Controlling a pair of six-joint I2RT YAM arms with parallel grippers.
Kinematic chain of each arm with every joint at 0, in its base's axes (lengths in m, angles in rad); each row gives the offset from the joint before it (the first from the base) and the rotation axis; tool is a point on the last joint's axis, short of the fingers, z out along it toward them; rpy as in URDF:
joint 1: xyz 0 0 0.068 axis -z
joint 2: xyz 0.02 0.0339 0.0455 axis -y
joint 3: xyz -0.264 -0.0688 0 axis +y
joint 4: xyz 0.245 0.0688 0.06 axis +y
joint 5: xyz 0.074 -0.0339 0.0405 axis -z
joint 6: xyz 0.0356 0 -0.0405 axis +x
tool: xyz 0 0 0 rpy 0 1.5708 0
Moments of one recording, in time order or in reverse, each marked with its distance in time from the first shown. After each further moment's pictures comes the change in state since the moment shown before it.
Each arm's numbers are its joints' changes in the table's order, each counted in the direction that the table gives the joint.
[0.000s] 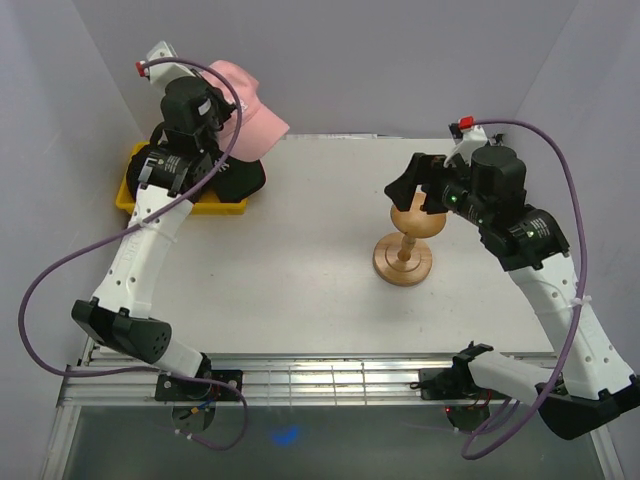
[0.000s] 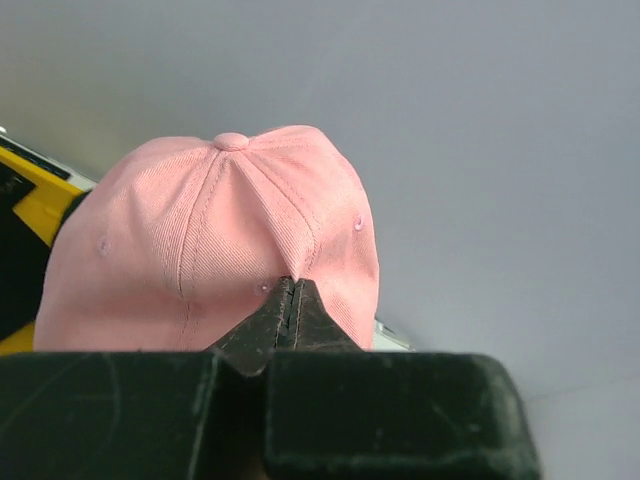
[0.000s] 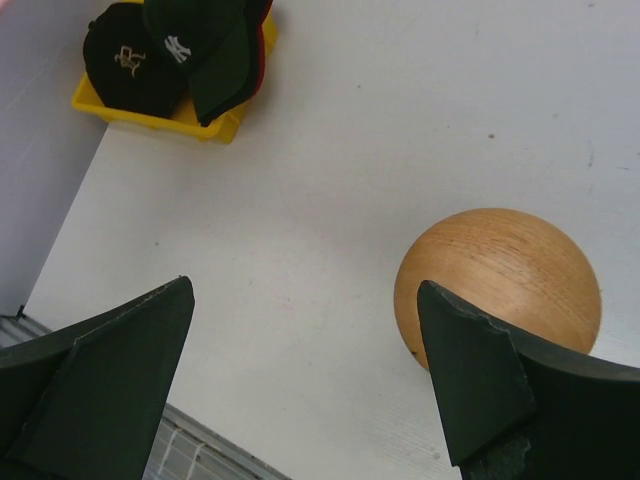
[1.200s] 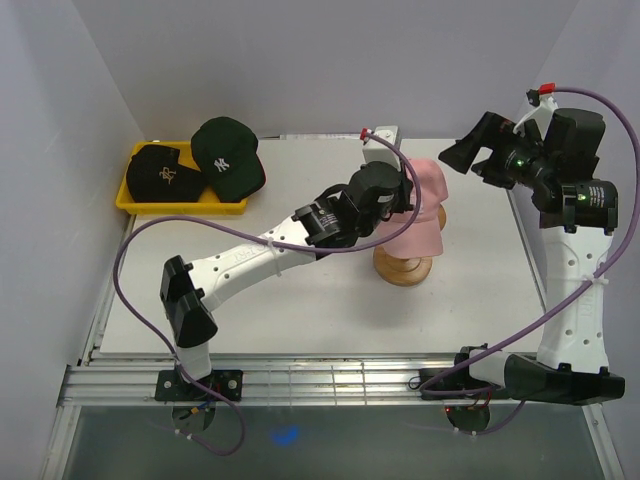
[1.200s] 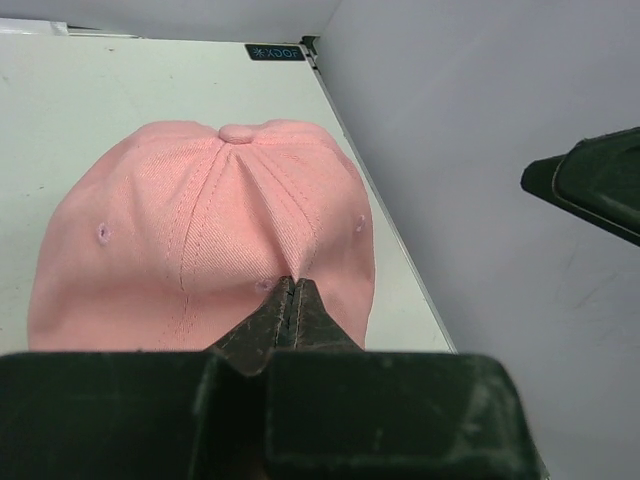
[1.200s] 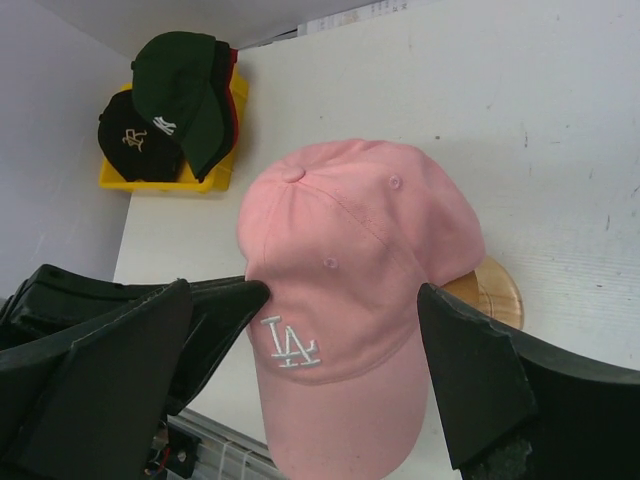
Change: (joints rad) left arm 0.780 -0.295 -0.002 -0.107 -0.003 -0.003; right arm 0.508 -0.156 -0.327 0.246 -0.346 0.013
